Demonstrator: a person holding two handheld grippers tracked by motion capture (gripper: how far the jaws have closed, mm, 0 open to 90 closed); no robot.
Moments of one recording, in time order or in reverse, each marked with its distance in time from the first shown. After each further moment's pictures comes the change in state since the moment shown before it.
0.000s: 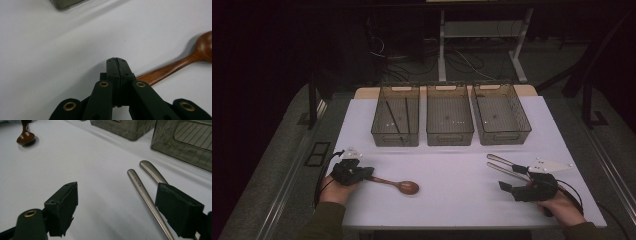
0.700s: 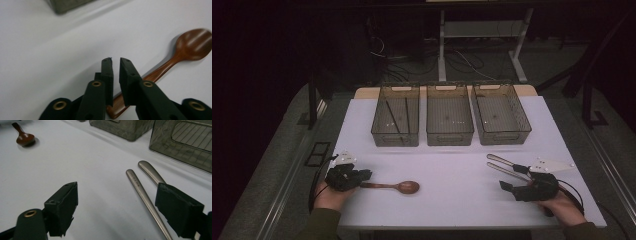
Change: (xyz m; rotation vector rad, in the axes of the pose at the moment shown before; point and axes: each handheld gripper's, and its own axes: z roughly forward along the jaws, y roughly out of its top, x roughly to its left) left arm -0.012 -0.002 -0.018 -0.063 -0.009 0.006; right arm -0.001 0.000 -0.001 -0.006 -0.004 0.003
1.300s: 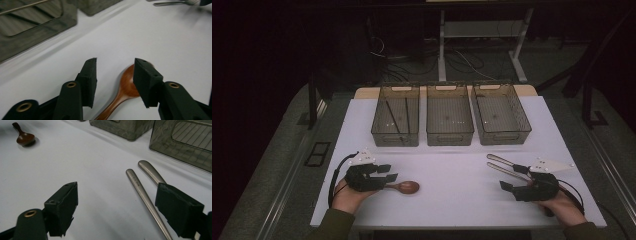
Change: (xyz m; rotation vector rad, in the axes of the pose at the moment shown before) left arm -0.048 0.029 0.017 -0.108 -0.180 0.084; right arm -0.001 0.000 0.000 0.001 0.003 0.000
